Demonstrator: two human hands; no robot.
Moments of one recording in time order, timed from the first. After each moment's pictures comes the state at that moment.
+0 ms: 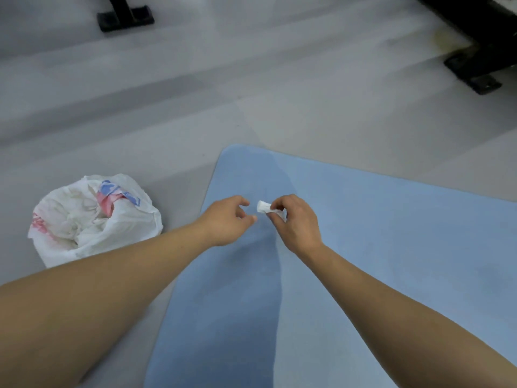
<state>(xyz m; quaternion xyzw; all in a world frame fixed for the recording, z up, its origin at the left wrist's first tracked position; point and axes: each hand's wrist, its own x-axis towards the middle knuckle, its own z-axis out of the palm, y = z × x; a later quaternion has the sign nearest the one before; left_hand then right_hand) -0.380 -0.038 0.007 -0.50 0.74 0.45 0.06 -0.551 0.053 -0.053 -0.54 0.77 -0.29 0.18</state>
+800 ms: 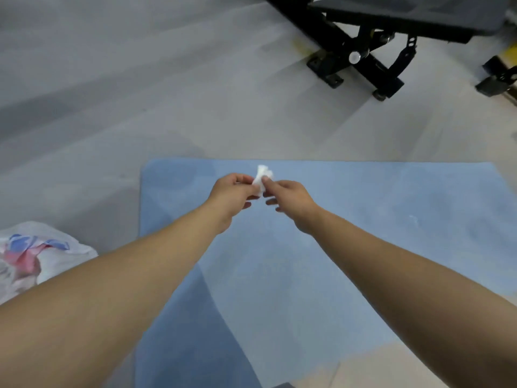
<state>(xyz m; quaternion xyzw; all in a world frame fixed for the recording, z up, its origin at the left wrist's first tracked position) -0.472 -0.014 0.082 -0.39 0.51 0.77 -0.05 -0.577 0.098 0.109 -0.17 0.84 -0.37 0.37</state>
